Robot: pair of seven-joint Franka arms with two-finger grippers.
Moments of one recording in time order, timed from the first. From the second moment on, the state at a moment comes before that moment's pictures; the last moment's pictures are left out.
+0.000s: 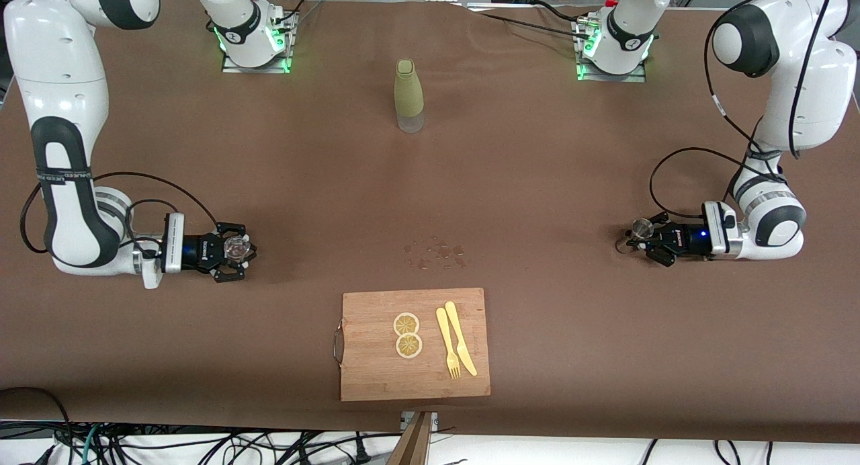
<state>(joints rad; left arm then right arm) 0.26 1.02 0.18 -1.57 -1.27 1.34 2.73 -0.11 0.86 -0.06 -1.53 1.19 1.62 -2.42</state>
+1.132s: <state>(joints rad) 0.28 1.05 0.34 -1.56 -1.24 1.31 2.64 -0.15 1.04 -0.05 -1.53 1.29 1.62 -2.61</state>
